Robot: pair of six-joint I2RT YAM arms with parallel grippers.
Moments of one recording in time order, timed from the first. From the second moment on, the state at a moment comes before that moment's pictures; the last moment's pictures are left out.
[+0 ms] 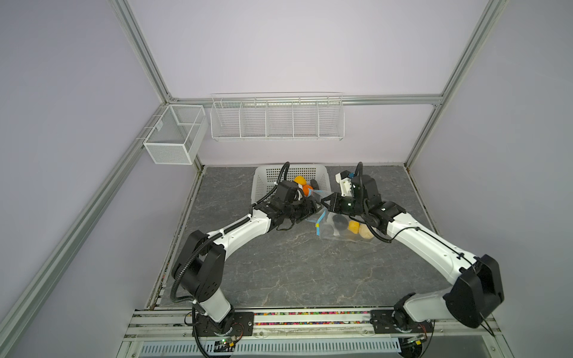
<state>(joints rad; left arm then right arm) -0.68 1.66 1.18 -0.15 0.39 -0.94 0.55 1.41 1.14 -0.30 -0.32 0.69</state>
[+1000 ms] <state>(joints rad) -0.43 1.78 1.50 -0.61 0.22 -0.66 0.54 1.35 1.09 -0.31 -0.30 0.68</state>
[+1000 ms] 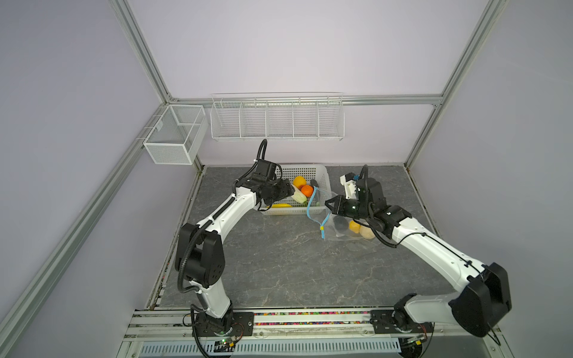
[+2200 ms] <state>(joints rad) -0.41 2.15 1.93 -1.04 0.20 -0.64 0.51 1.36 1.10 -0.30 -0.35 0.66</state>
